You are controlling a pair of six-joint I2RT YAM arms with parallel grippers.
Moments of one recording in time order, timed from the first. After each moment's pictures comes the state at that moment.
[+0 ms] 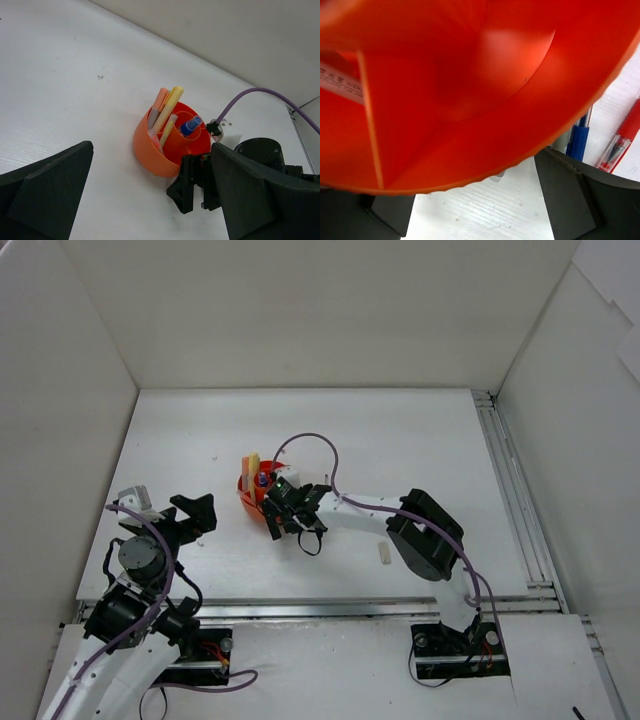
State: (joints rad) left arm -0.46 0.32 0.60 -0.40 -0.45 -0.54; right arm 0.97 2.03 1.41 -0.40 0.24 0.50
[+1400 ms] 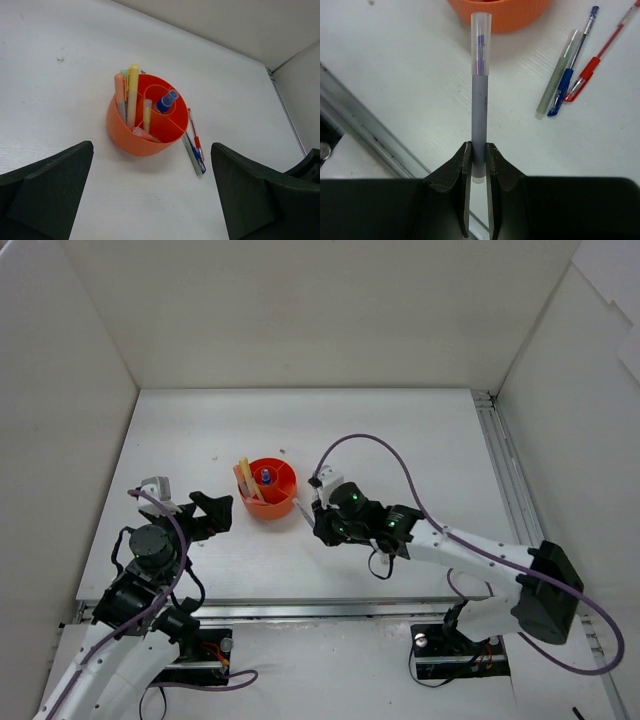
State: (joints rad) left arm -0.46 0.41 0.60 -0.37 -0.30 -0.52; right arm 0.96 1.38 0.95 -0.30 0.08 0.33
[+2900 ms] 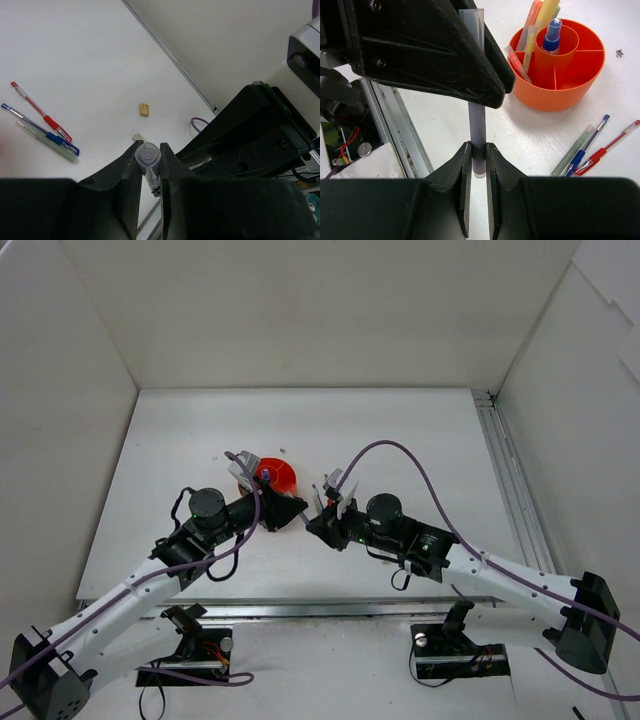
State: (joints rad) left arm -0.65 0.88 0.64 0.17 0.31 -0.59; right arm 0.97 1.08 0.73 0.07 -0.12 0.13
